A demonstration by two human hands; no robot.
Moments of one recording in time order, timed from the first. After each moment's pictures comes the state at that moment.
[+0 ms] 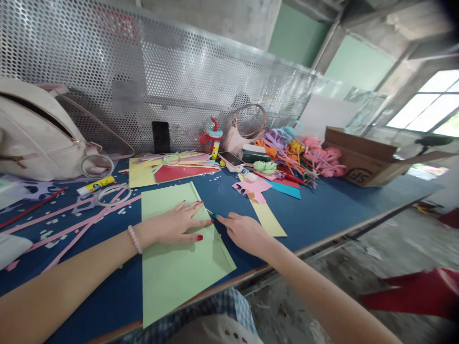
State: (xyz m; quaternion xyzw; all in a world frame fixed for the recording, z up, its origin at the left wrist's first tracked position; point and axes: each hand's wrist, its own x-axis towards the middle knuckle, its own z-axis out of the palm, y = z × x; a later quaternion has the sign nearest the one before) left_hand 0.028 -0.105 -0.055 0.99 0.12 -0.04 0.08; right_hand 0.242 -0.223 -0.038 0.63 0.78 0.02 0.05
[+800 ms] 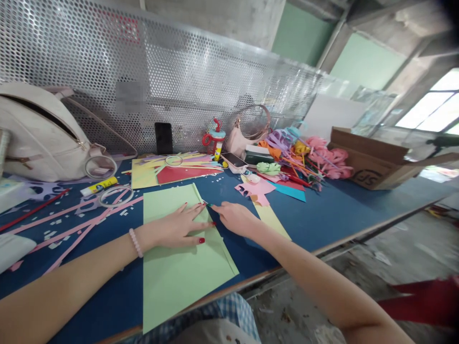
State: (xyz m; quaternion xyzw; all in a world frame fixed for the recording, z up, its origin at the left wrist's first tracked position) left_hand 0.027 -0.107 -0.057 0.99 0.12 -0.03 0.09; right_hand 0.240 -0.176 -0.036 0.61 0.79 0.03 0.05
